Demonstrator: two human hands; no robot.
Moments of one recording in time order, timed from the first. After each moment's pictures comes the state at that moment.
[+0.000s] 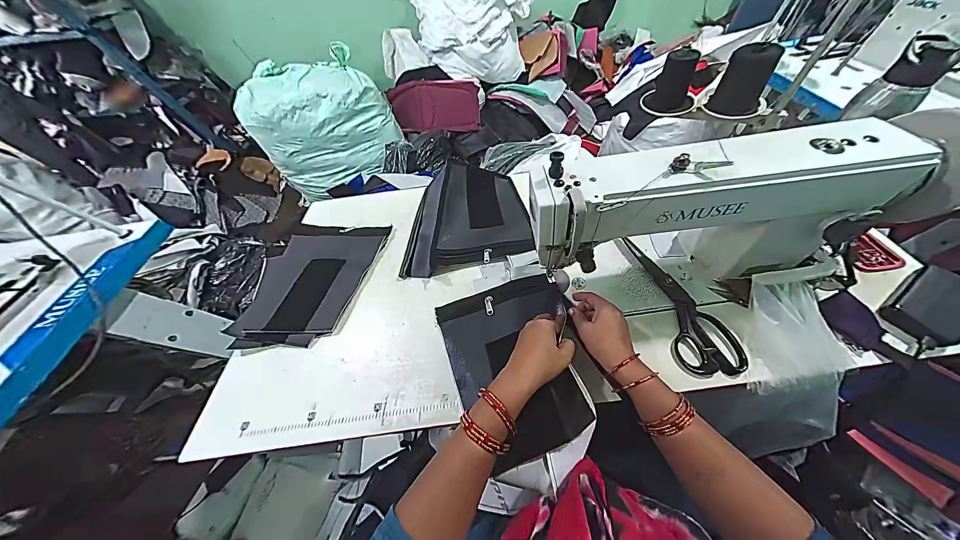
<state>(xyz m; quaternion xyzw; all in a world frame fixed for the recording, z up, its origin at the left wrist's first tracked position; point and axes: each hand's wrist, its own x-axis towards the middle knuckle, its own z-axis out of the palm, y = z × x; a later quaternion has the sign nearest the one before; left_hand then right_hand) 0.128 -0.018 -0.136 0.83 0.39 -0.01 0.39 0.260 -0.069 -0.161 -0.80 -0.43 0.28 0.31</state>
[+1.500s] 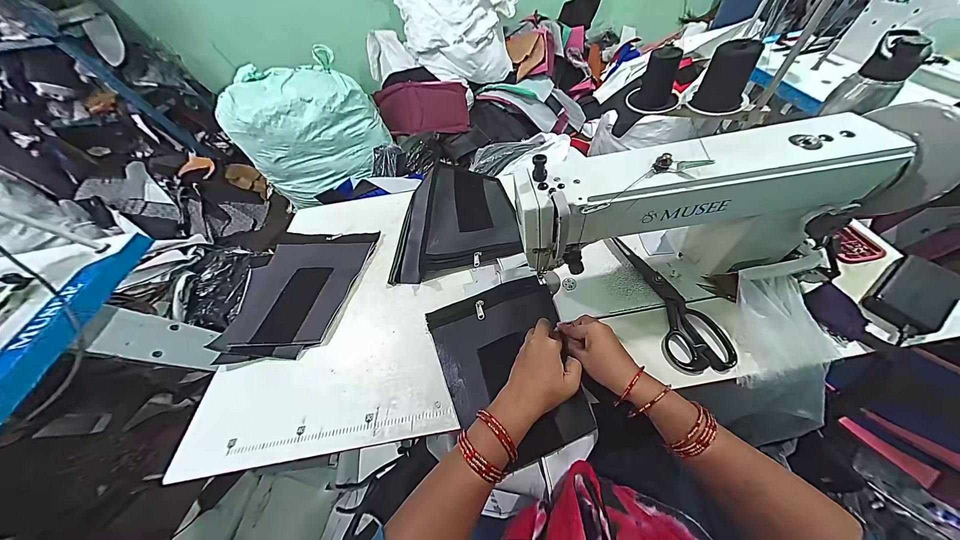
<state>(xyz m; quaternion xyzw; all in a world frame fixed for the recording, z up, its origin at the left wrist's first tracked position) 0.126 -0.044 -0.139 0.87 0.36 -0.02 0.33 0.262 -0.097 -0.154 -0.72 -0.55 0.34 0.26</state>
